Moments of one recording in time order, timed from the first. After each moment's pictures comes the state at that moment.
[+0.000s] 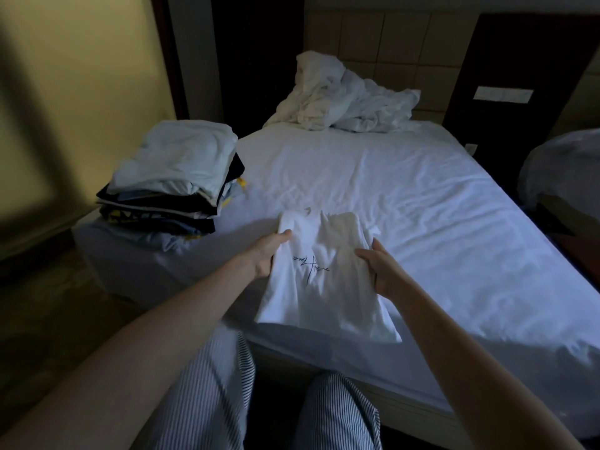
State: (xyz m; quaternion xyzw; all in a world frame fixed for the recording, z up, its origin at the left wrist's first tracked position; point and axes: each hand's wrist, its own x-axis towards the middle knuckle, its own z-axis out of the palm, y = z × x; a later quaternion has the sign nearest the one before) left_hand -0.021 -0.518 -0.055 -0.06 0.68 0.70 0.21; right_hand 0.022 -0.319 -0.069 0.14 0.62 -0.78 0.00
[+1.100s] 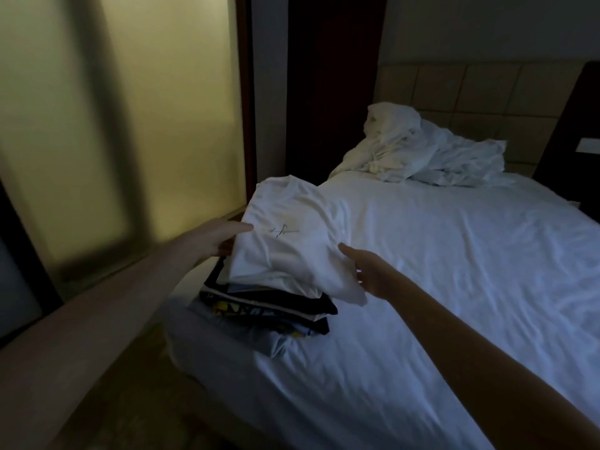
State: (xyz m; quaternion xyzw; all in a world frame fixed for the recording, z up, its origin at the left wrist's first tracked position) left_hand -0.205 -0.833 0.052 -0.10 0.79 0.60 0.08; right_hand -0.197 -0.554 0.004 0.04 0.73 -0.67 0.13
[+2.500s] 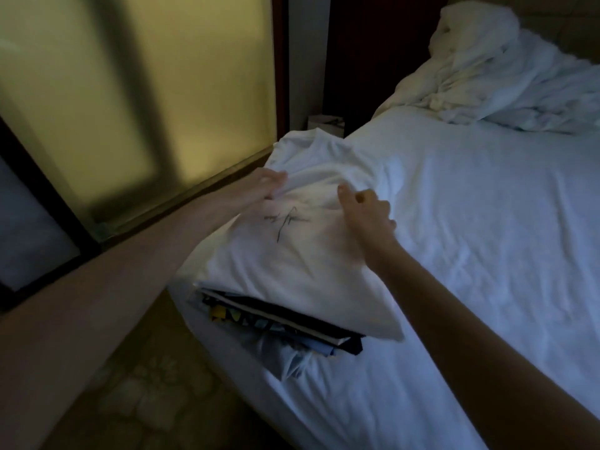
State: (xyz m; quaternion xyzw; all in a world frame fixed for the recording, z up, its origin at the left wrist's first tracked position) left_hand -0.314 -0.839 0.020 -0.06 0.88 0.46 0.06; right_hand -0.279 -0.638 0.022 0.07 0.87 -0.48 0.01
